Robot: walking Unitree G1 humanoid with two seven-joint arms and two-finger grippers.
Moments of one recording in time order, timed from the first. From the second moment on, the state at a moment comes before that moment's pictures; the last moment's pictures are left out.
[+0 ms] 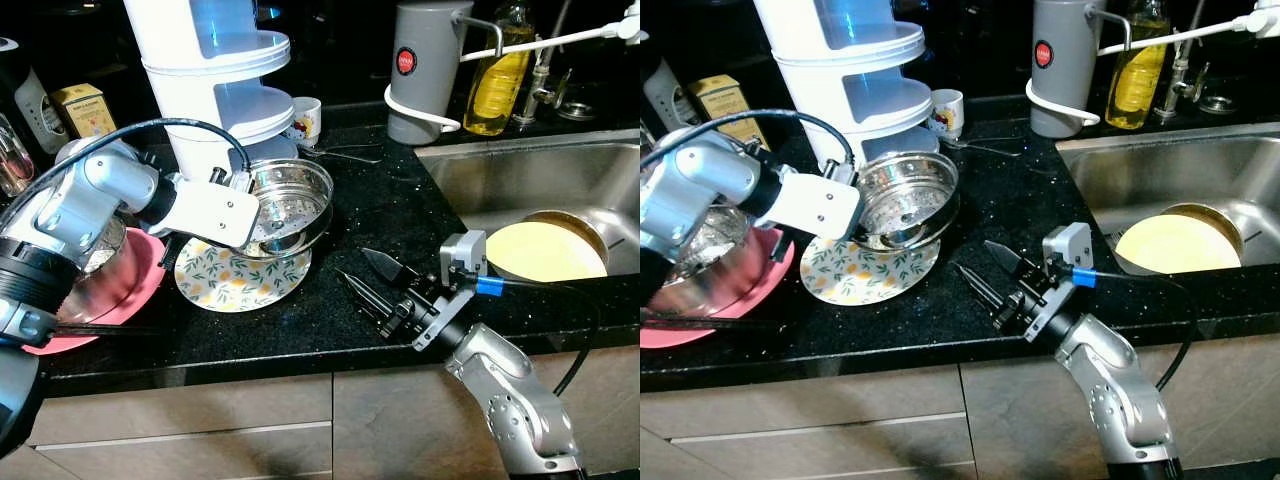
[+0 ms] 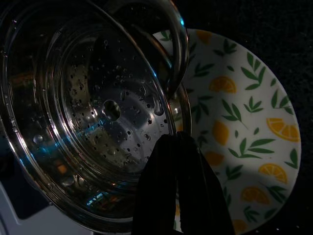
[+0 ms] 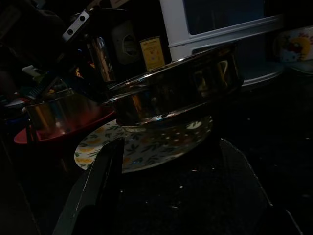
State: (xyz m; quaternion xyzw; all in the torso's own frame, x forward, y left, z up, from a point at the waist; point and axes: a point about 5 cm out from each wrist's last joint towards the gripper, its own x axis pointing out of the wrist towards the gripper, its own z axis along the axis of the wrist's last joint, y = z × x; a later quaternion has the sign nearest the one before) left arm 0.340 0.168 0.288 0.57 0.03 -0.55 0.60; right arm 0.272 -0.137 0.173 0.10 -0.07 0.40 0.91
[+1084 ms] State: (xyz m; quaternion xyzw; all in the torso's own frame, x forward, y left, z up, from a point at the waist) left arm 0.336 0.169 0.309 0.60 0.00 -0.53 0.60; right arm 0.262 -0.179 0.192 0.05 -0.08 0.41 0.91
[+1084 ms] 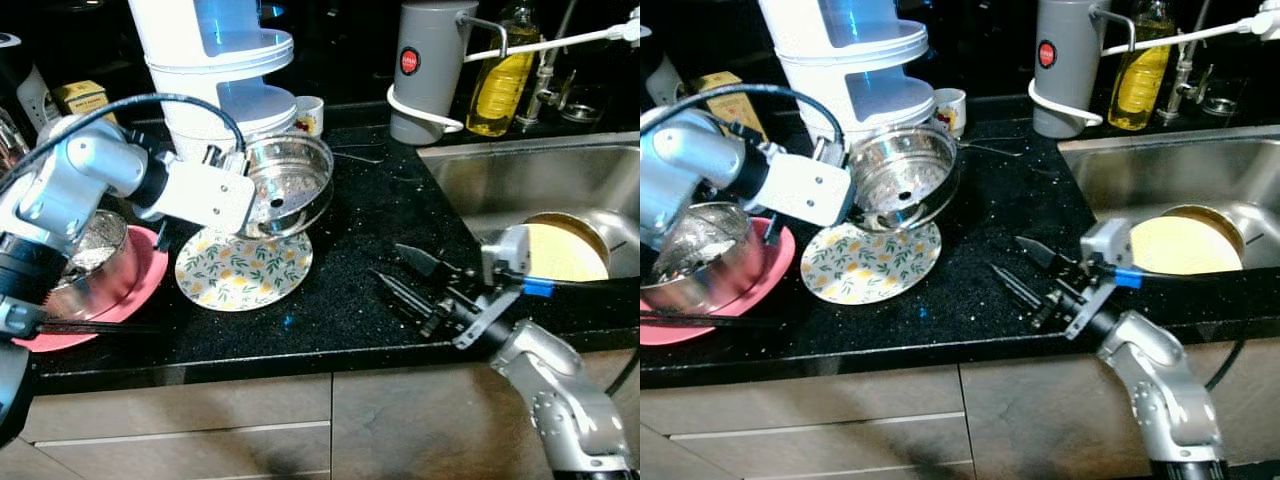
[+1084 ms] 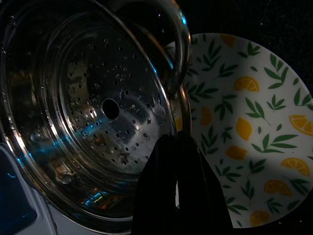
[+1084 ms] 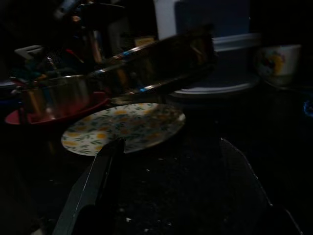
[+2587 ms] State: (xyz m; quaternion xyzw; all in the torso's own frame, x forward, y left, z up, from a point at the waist) left arm 0.337 0.163 0.312 0.60 -0.03 -0.52 0.61; right arm 0.260 -0.158 0.201 0.07 -0.09 0.43 0.89
